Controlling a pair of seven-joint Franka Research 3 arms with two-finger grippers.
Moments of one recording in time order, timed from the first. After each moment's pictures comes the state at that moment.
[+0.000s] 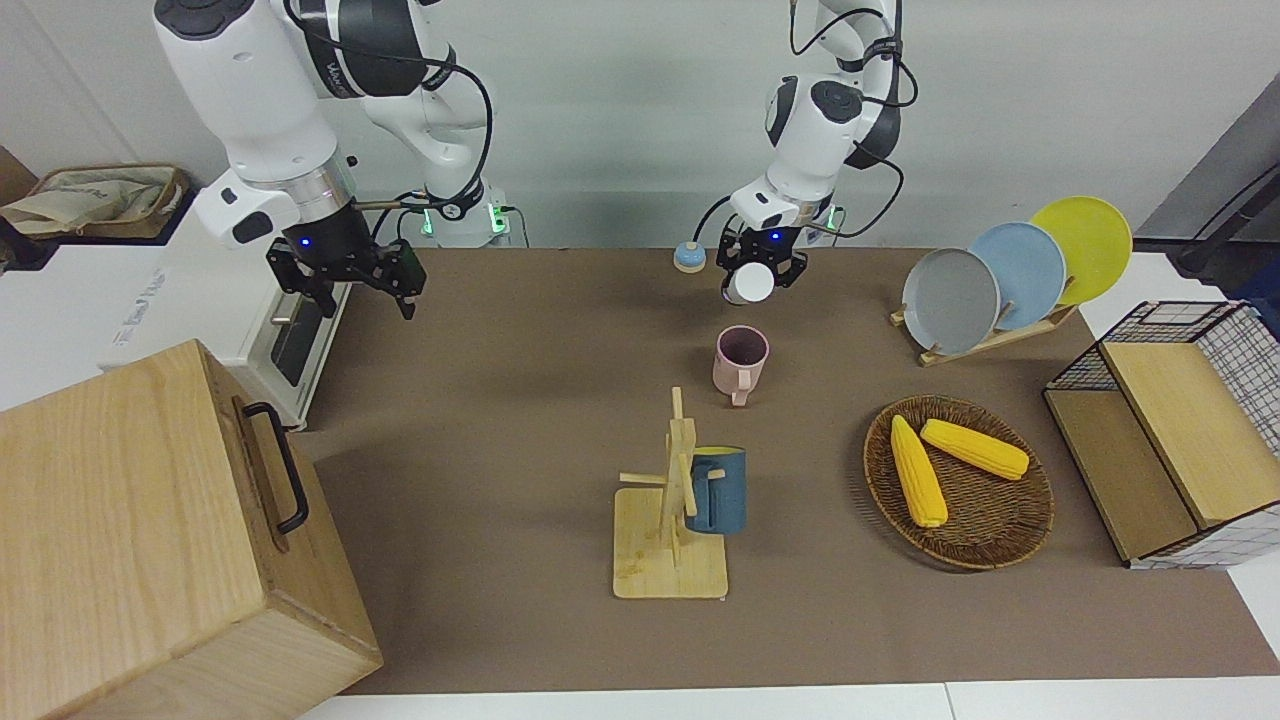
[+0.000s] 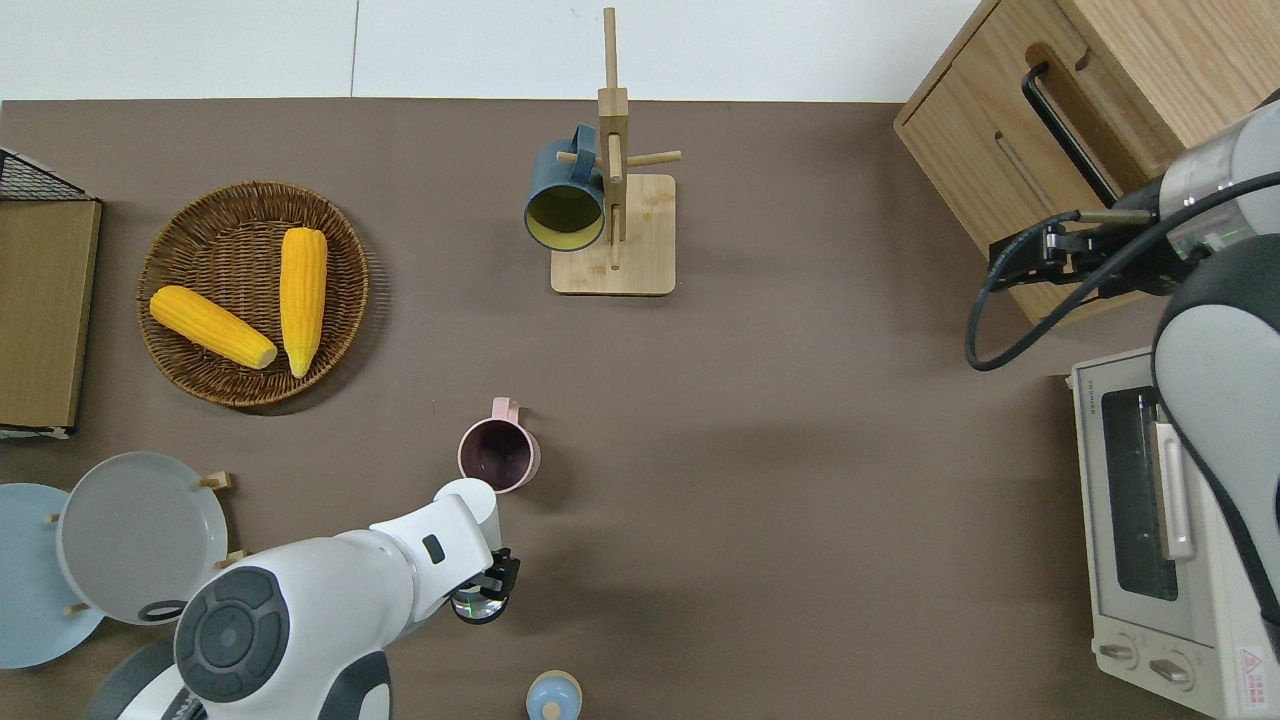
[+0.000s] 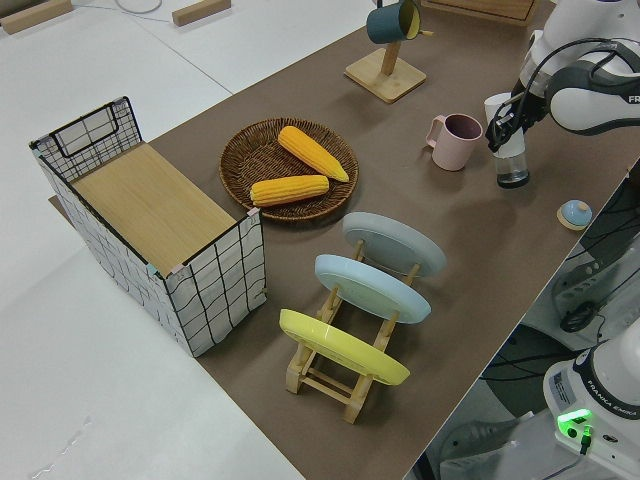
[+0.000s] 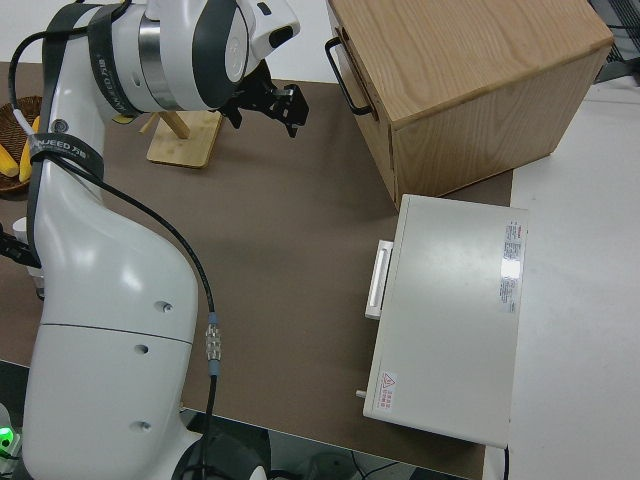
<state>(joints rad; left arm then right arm) -0.06 -0.36 -0.38 -2.50 -0.37 2.22 0.11 -0.01 0.20 0.10 -1.35 0.00 1.58 0.17</state>
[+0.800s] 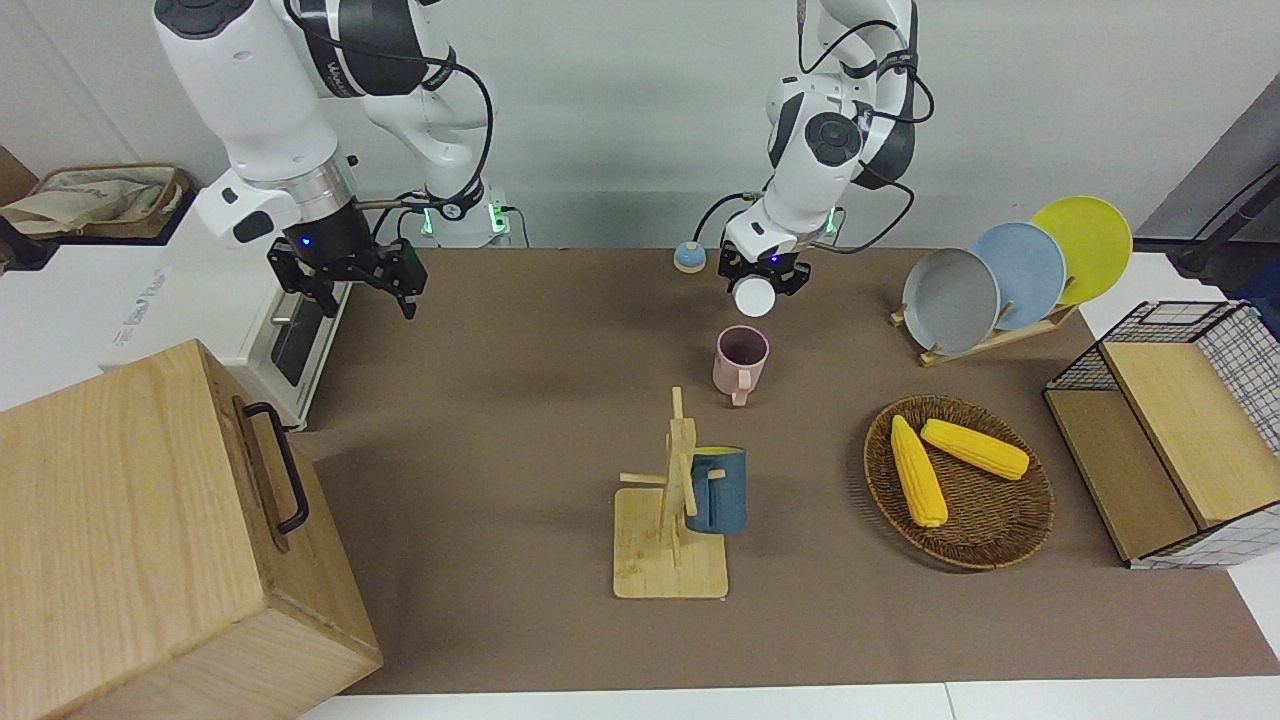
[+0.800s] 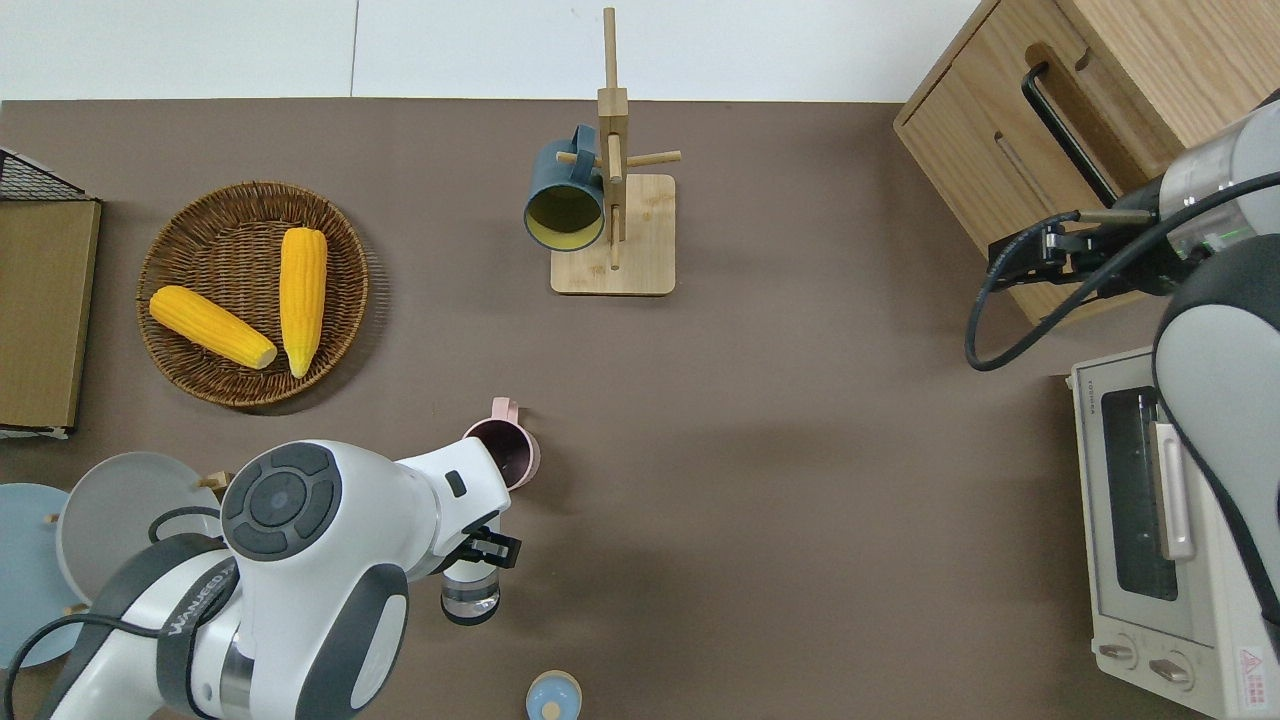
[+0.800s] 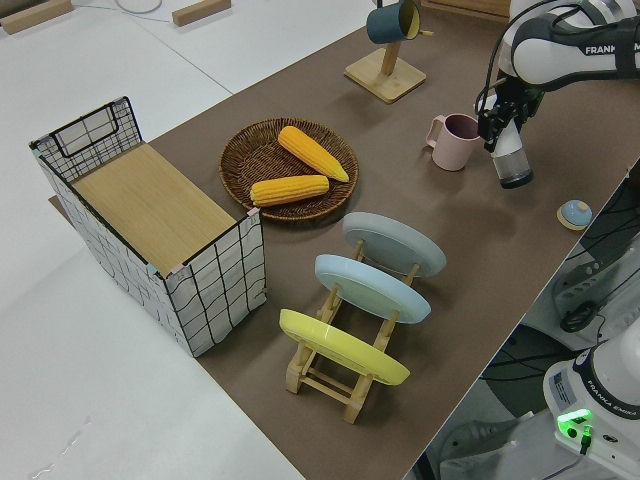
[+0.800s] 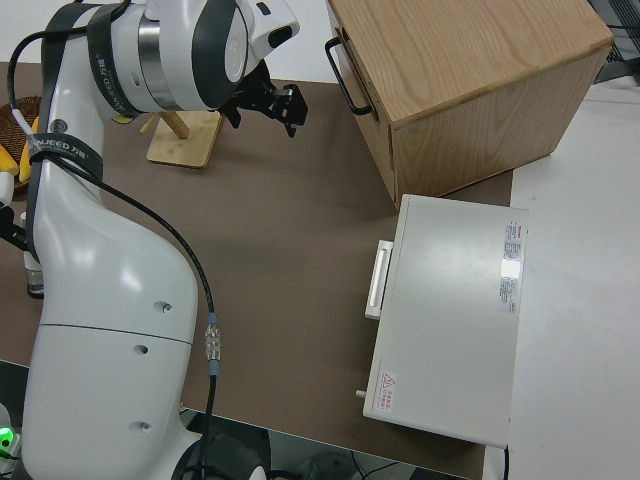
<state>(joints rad) -0.04 -0.18 -0.38 -2.30 -0.25 2.01 0.03 -0.01 0.20 0.10 -1.35 0.01 1.58 0.17</state>
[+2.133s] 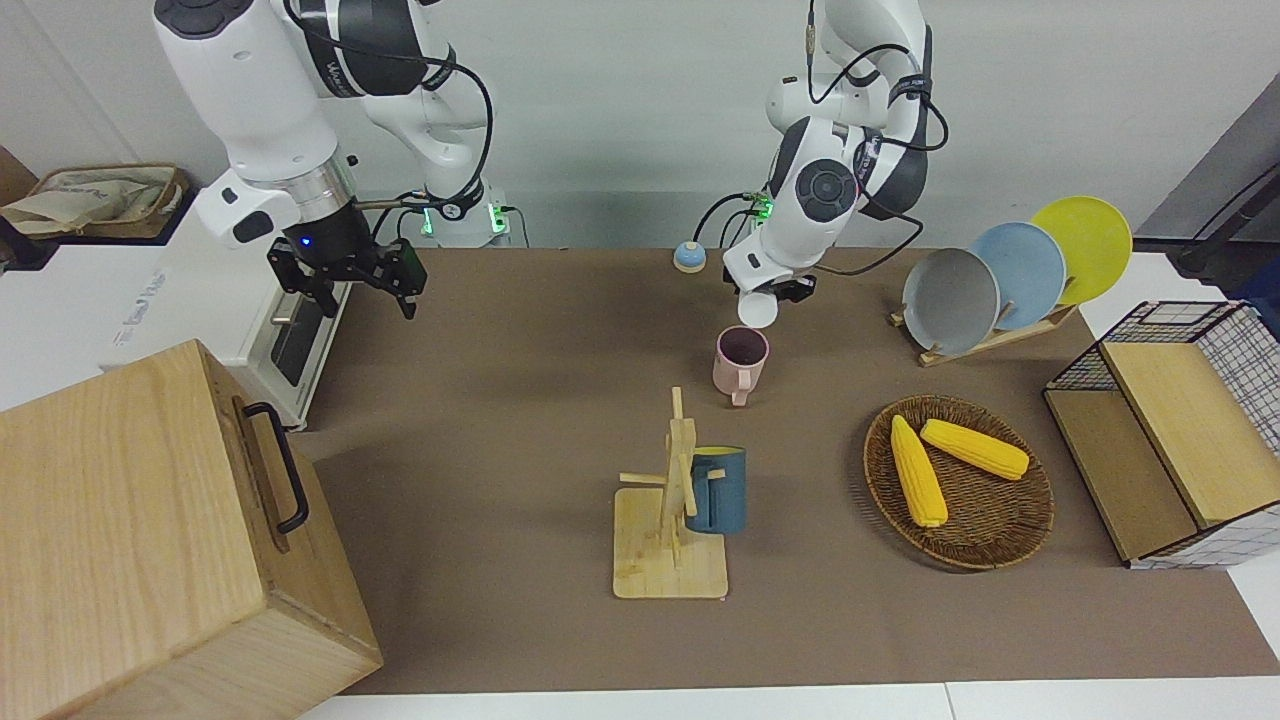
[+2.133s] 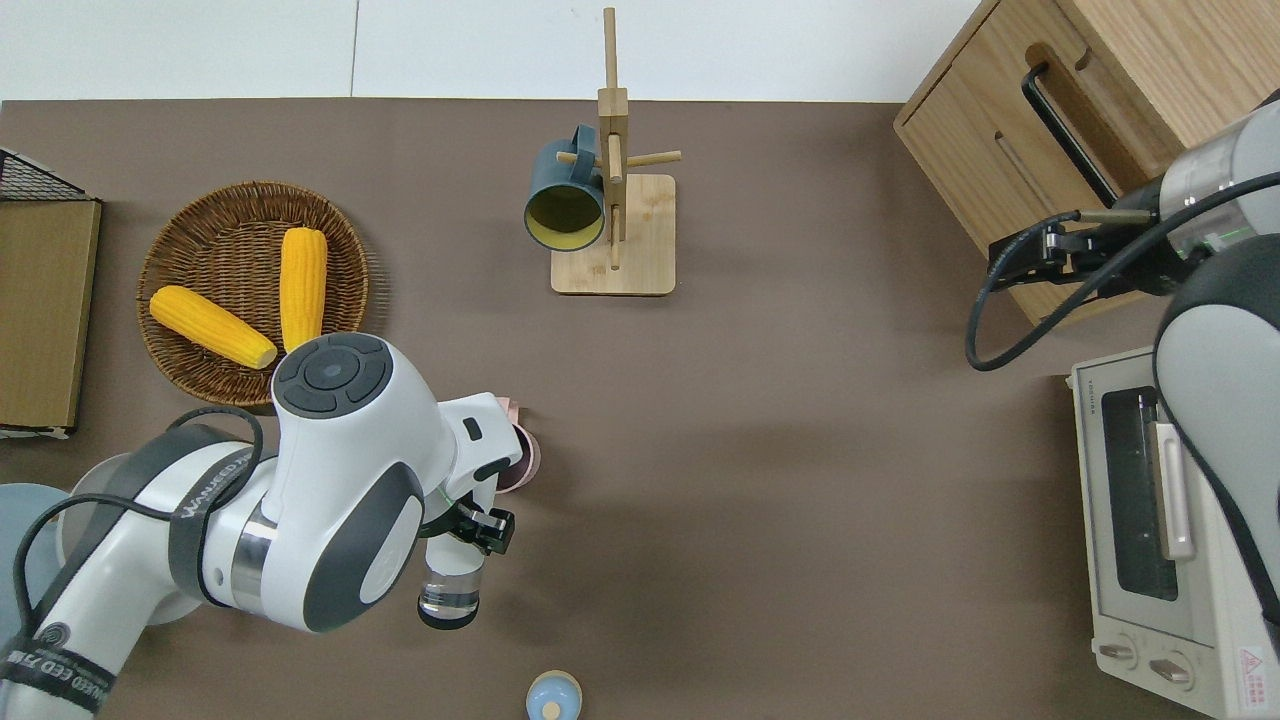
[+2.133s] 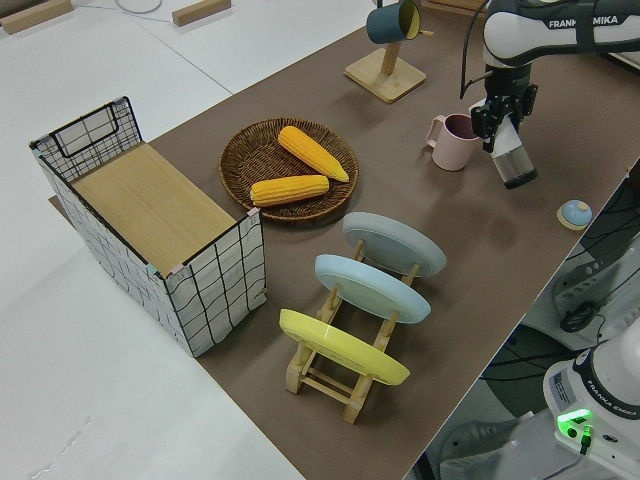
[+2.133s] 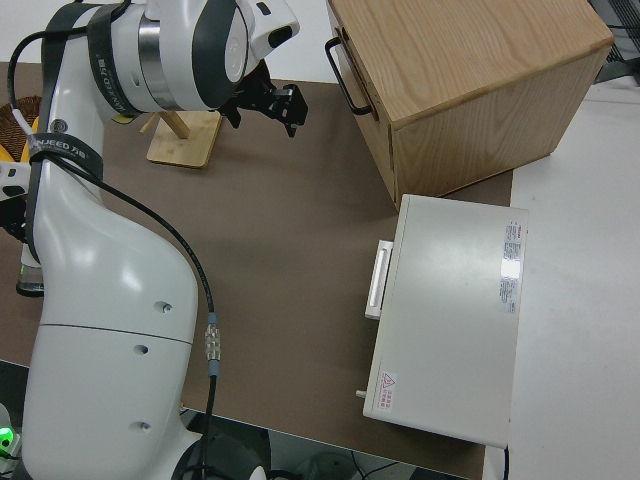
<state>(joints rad) -0.03 0.01 -0.37 -2.06 -0.14 1.73 -0.01 -0.01 0.20 0.10 -1.35 0.01 1.58 0.17</state>
